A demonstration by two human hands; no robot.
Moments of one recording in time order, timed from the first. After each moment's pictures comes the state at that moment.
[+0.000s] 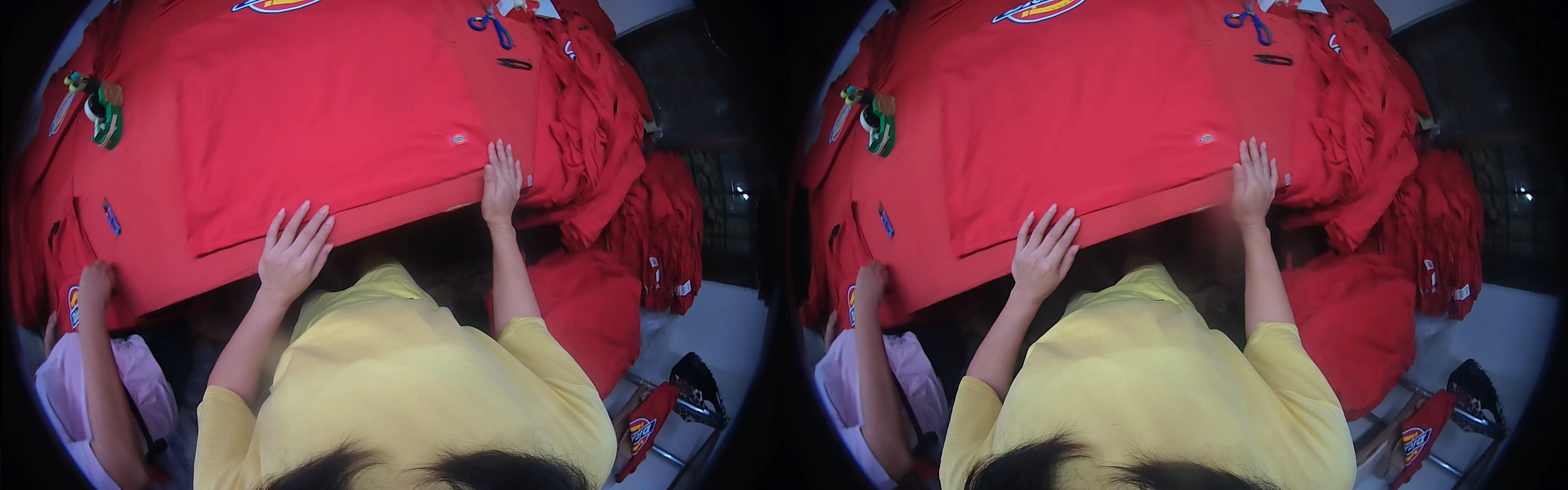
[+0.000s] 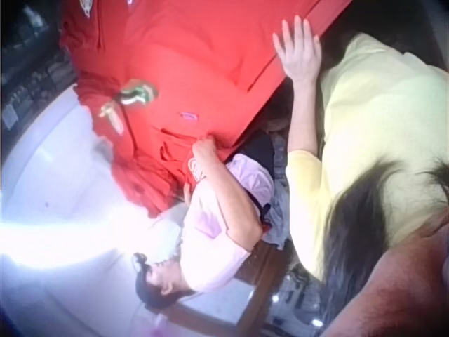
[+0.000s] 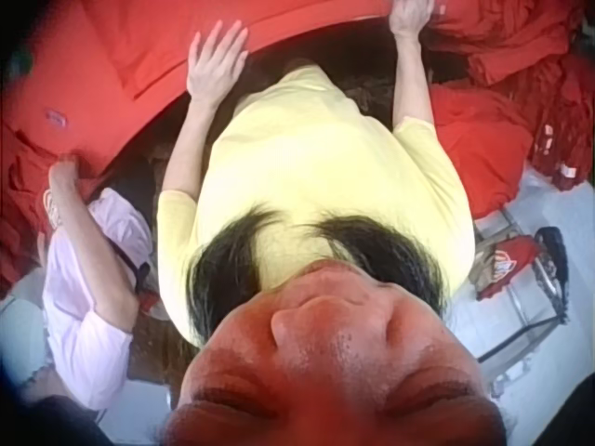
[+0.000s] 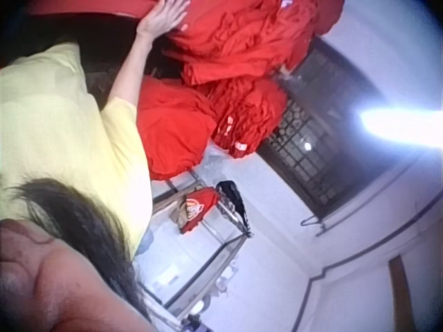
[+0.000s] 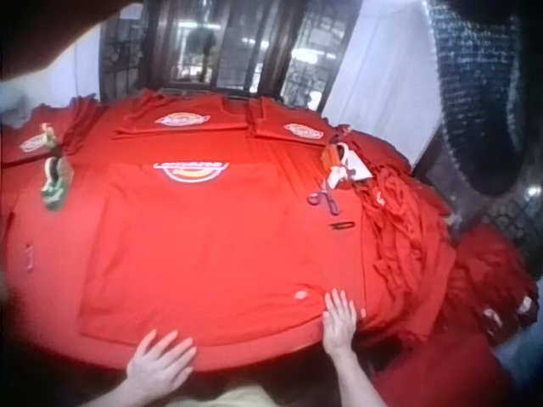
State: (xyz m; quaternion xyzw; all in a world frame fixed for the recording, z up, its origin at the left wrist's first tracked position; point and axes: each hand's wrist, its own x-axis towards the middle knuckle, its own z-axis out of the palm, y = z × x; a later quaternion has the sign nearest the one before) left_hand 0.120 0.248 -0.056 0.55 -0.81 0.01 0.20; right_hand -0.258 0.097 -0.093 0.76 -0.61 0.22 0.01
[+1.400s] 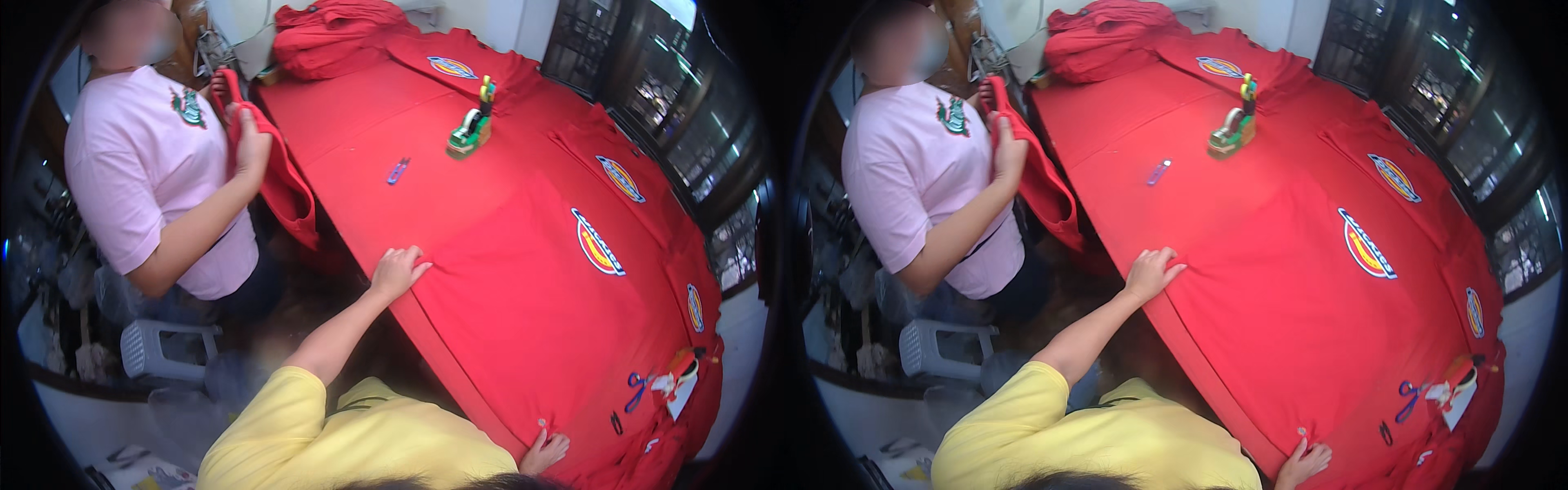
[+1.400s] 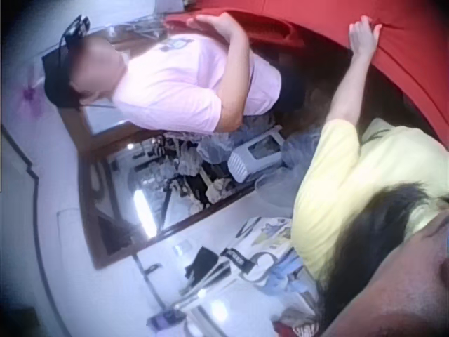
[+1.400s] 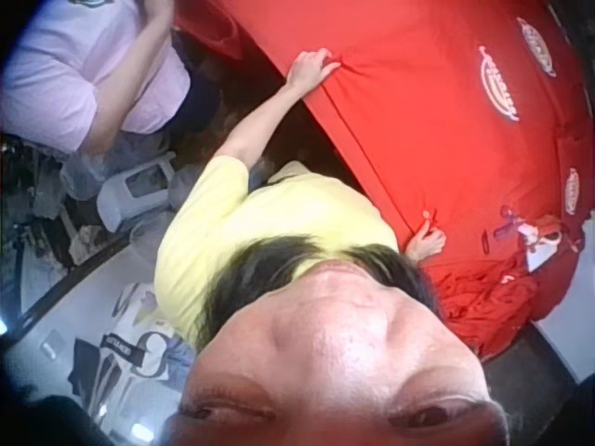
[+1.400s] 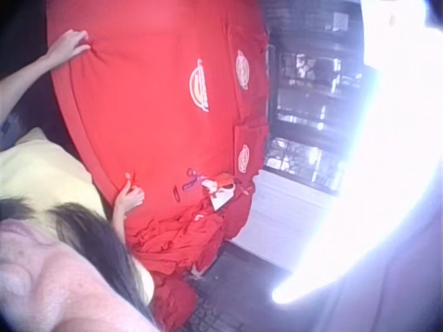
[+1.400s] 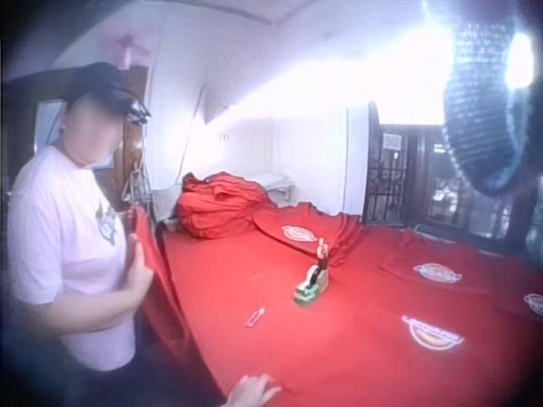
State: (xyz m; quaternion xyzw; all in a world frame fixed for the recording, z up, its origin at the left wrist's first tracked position) left_hand 0.226 0.251 -0.060 0.90 -0.32 0.11 0.28; right_hand -0.257 0.025 -0.064 0.87 -0.45 0.22 -0.01
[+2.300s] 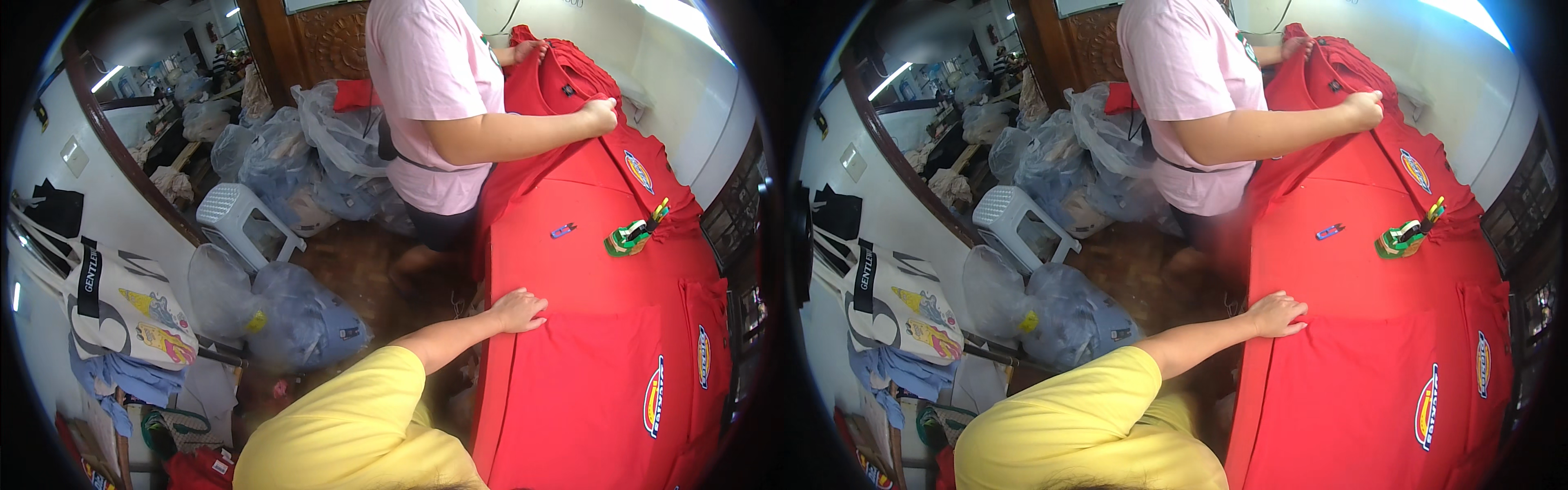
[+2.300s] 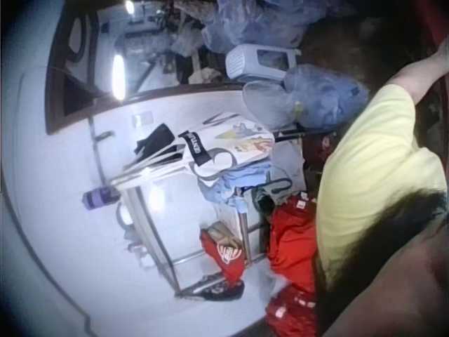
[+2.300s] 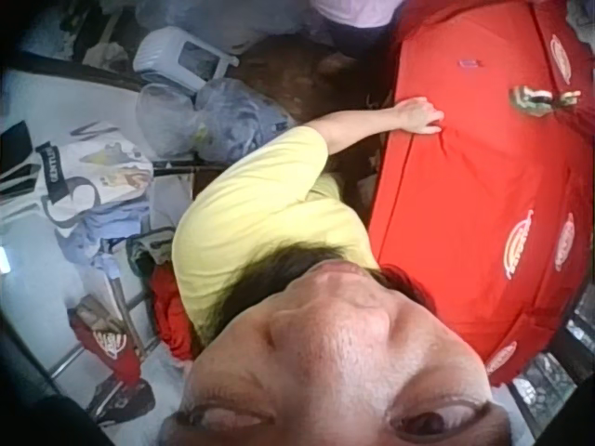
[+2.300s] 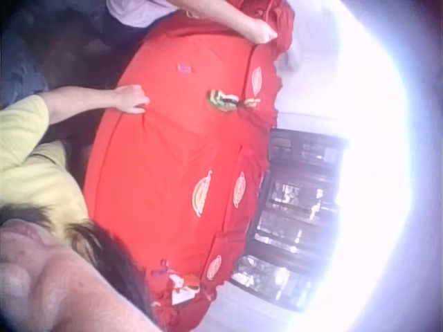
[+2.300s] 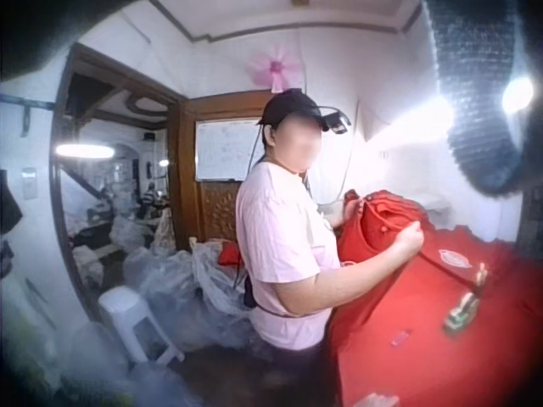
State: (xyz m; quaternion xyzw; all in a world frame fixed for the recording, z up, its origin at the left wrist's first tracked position) left_hand 0.212 0.253 -0.060 0.91 -0.29 0.11 0.29; right_hand -0.200 -0.001 -0.058 0.93 -0.27 0.23 -0.06
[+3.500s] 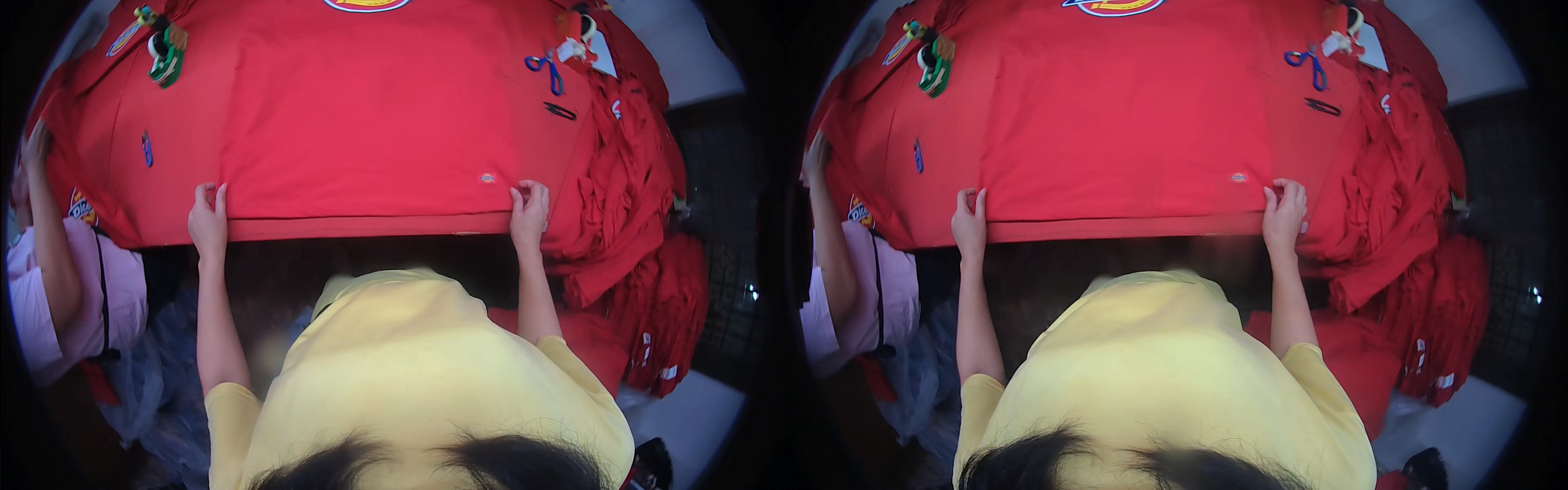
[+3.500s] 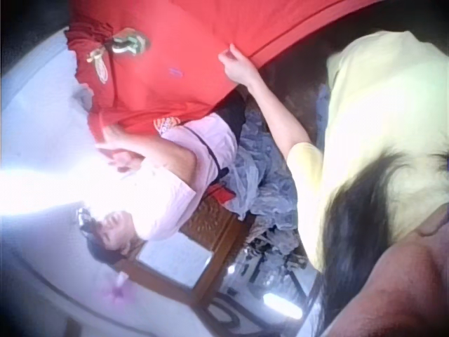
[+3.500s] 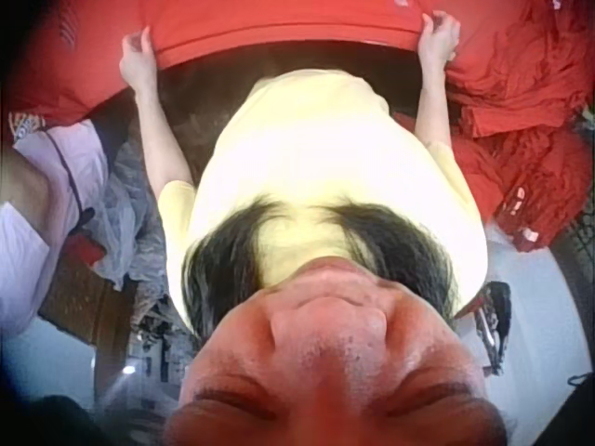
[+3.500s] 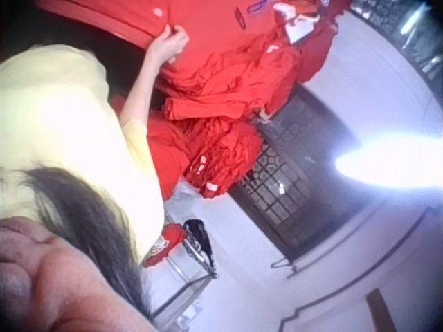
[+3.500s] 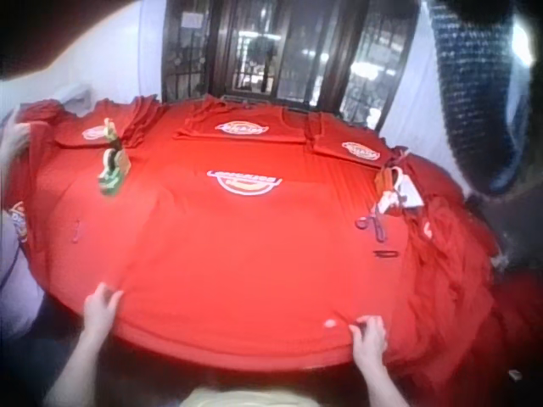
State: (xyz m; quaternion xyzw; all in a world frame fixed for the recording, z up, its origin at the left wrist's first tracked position) left_hand 0.229 0.278 -0.047 0.90 -0.37 0.01 0.24; right_hand -0.268 0.068 -0.062 0.74 -0.59 0.30 -0.09
